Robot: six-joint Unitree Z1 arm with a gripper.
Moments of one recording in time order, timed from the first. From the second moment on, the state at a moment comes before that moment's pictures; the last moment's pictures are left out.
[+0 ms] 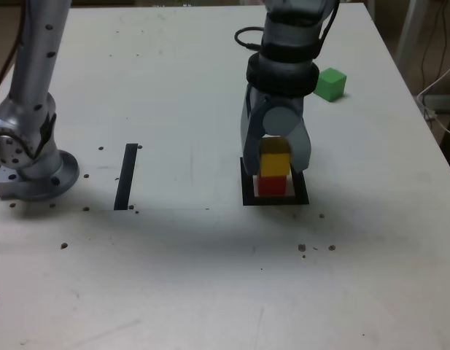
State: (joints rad) arm -0.02 2.05 -1.55 1.20 -0.08 -0.03
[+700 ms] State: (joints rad) arm 0.00 2.02 -1.50 1.20 -0.05 -0.03
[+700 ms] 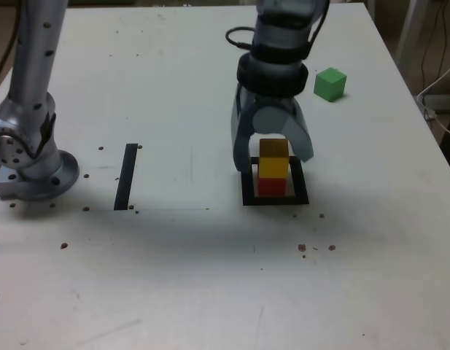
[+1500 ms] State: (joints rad) arm 0.31 2.09 -1.82 1.35 0.05 0.18
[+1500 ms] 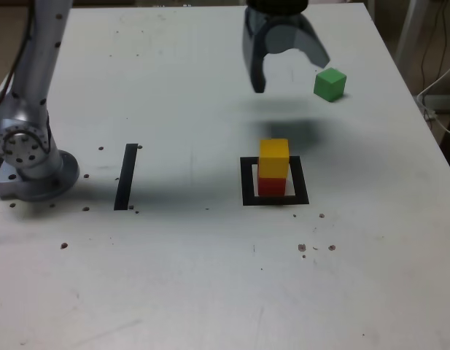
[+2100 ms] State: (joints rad) arm 0.41 2.36 -2.23 1.49 0.02 0.07
